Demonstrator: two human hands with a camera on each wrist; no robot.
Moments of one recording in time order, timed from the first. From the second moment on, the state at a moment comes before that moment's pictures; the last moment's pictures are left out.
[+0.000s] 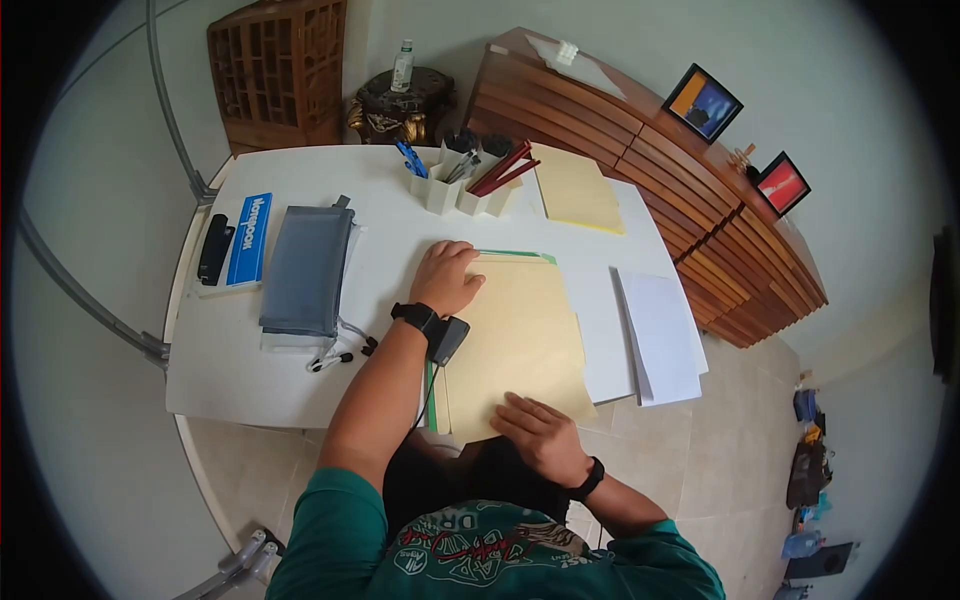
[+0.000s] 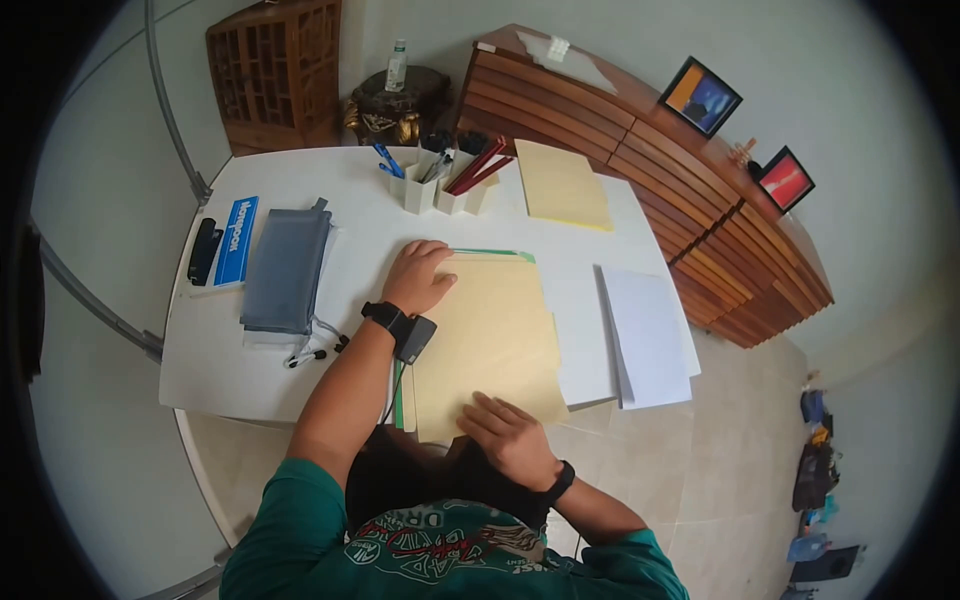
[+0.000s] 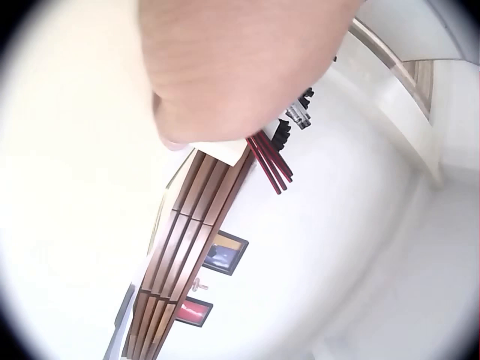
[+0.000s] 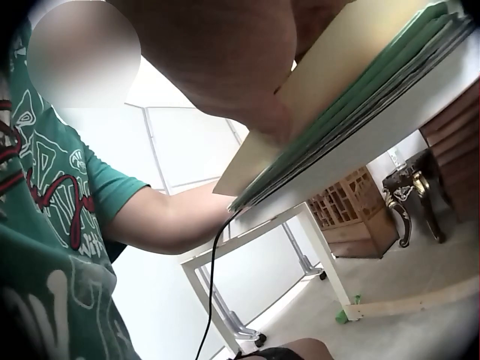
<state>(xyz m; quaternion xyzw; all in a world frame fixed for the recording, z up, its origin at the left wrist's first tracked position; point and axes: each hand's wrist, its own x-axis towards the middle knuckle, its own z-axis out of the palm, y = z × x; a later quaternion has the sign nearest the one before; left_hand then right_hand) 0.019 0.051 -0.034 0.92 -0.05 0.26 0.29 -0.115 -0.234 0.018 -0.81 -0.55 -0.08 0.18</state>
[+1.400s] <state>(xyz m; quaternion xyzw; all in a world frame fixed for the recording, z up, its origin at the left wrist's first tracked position) 0.042 0.086 -0.056 0.45 0.08 0.21 0.86 0.094 -0.522 0.018 -0.99 0.10 -0.03 0.14</state>
